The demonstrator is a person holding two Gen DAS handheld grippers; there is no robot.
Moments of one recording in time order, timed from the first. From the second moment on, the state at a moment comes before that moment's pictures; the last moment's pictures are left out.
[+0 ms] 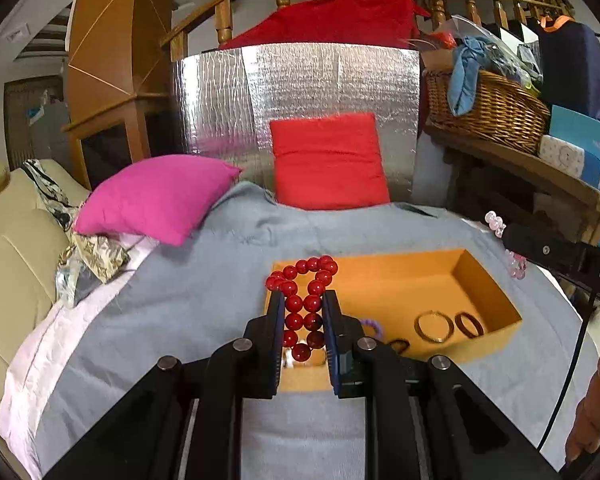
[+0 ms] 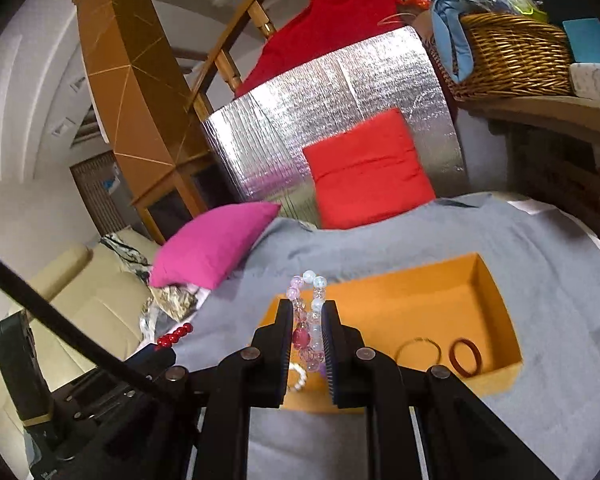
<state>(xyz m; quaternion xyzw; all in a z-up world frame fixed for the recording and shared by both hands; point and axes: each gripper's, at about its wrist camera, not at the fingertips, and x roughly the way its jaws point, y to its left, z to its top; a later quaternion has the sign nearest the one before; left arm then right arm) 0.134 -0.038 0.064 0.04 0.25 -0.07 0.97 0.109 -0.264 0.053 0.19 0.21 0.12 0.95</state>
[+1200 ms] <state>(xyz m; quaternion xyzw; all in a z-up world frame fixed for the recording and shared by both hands) 0.264 -0.051 0.022 0.04 0.30 -0.03 0.95 0.244 -0.263 0.007 0.20 0.29 0.10 0.93</state>
